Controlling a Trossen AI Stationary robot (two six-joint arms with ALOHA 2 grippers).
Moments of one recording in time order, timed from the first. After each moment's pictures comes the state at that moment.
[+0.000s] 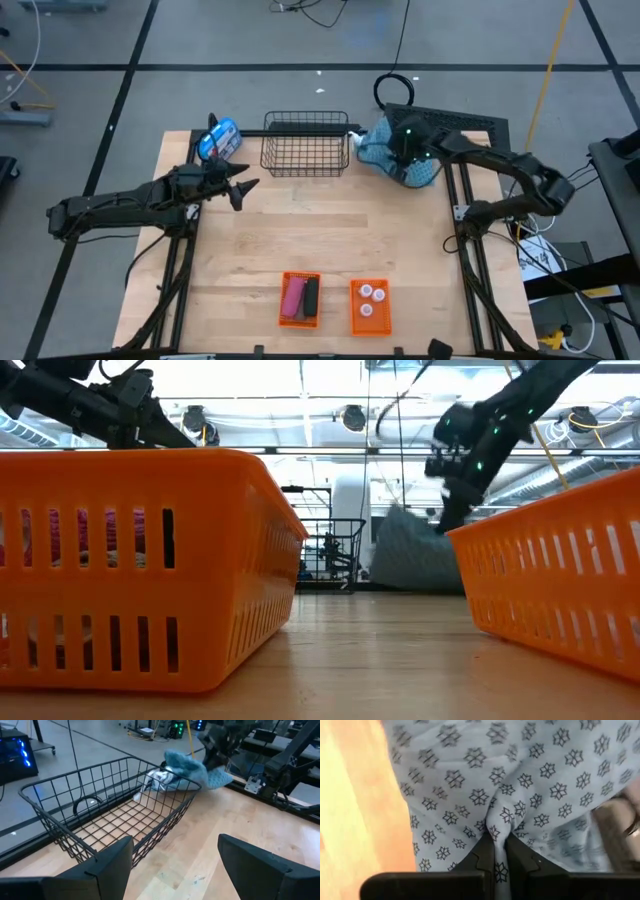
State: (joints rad) left arm 0.25 0.52 0.38 -0.12 -0.23 -0.26; right arm -0.75 1.32 0.83 -0.45 -0.08 -0.31
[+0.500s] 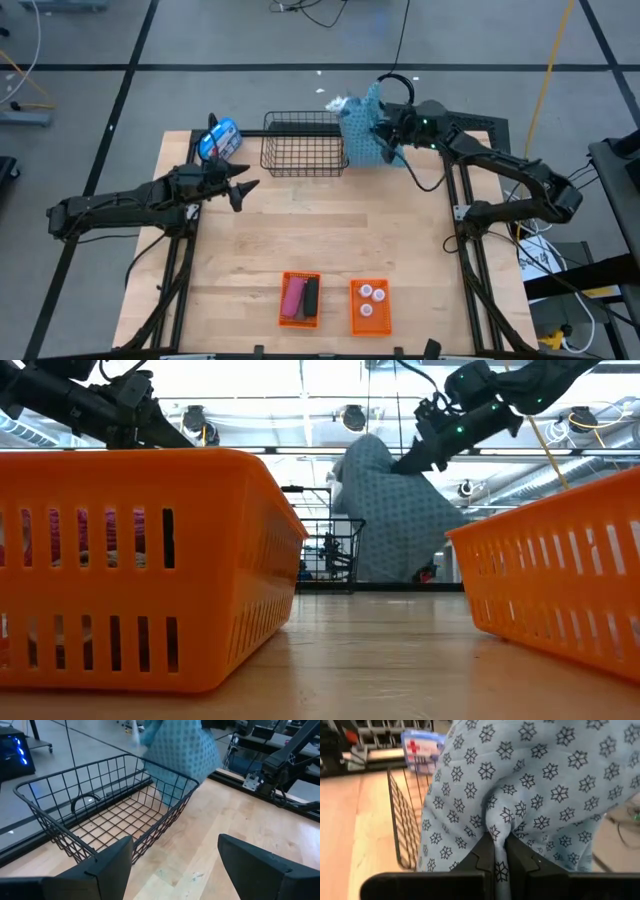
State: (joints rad) left arm 0.25 0.52 0.38 -0.13 -0.21 -0.26; right arm -0.74 1.21 0.83 0.04 -0.27 -0.19
